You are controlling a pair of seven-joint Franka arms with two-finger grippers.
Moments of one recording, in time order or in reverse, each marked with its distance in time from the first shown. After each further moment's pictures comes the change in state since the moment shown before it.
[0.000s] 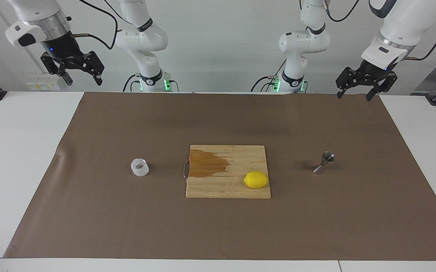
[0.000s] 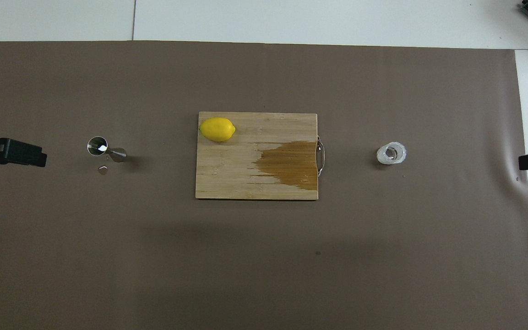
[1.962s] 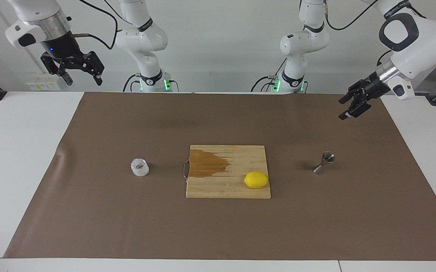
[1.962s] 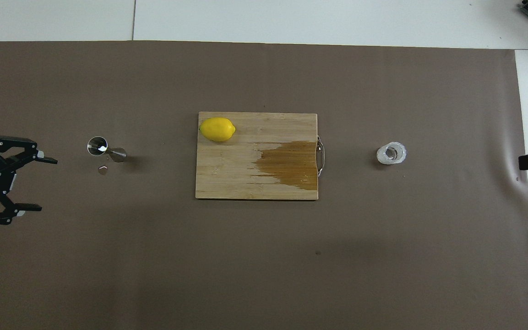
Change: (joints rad) left arm 0.245 -0.060 0.007 -0.376 -0.462 0.148 -0.969; right arm 0.000 0.000 0.000 0.000 0.000 0.000 0.000
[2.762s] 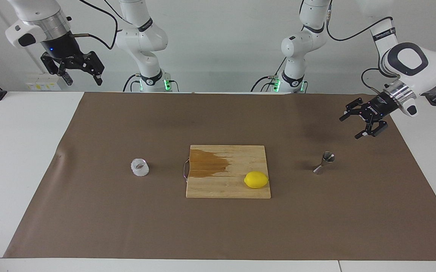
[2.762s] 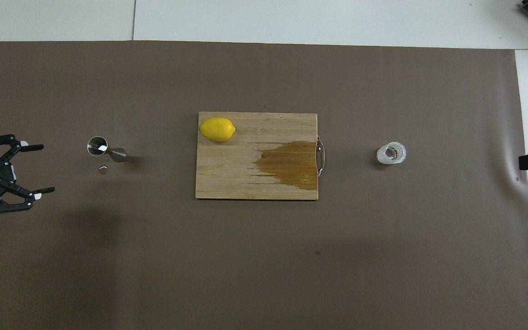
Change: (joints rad) left arm 0.148 0.060 0.000 -0.218 -0.421 0.271 -0.157; right arm 0.000 0.000 0.000 0.000 0.000 0.000 0.000
